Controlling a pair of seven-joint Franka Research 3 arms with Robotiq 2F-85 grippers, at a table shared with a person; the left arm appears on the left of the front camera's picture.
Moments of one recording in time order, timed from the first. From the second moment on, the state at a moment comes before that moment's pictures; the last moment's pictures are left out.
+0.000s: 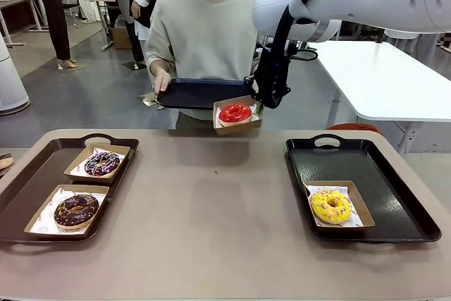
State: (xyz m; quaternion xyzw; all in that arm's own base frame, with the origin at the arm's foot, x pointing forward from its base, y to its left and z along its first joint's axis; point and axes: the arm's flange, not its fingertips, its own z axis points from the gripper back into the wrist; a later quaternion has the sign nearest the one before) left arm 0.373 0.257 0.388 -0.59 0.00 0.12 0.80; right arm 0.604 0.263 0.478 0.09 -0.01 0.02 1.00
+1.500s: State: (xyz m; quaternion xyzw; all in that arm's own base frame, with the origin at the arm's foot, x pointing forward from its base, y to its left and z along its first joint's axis) left arm 0.373 0.257 0.387 -0.59 0.00 0.12 0.80; right arm 0.589 0.056 0.420 0.07 -0.01 0.01 1.00
